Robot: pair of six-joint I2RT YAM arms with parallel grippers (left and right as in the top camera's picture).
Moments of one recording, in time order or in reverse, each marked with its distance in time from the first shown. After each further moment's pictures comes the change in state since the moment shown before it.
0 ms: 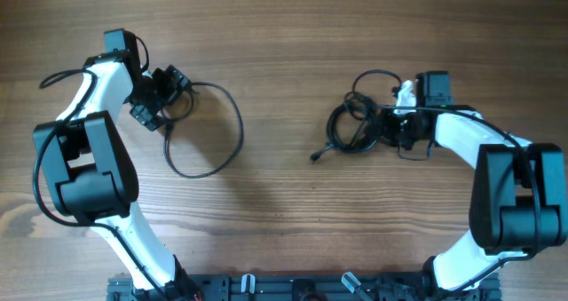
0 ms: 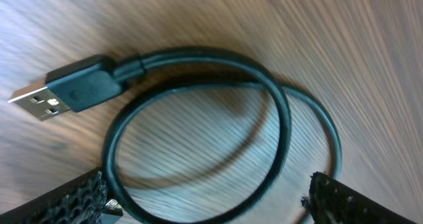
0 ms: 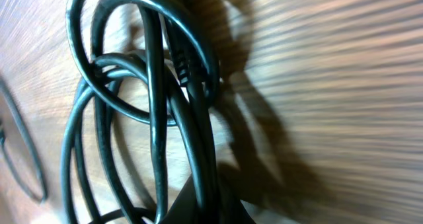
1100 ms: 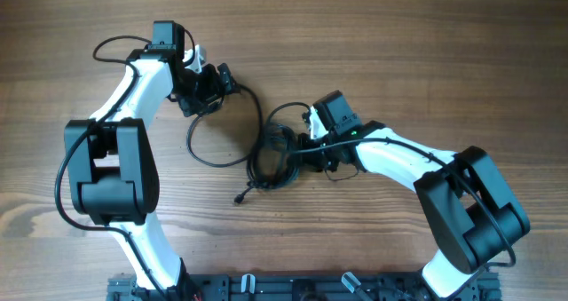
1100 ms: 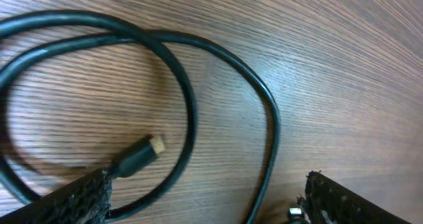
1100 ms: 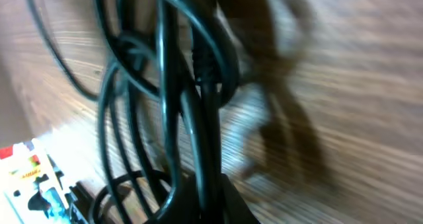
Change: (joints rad) left arm -0.204 -0.046 -0.018 0.054 0.106 0.249; right arm 0.531 0.002 0.014 0.073 -0.015 0.319
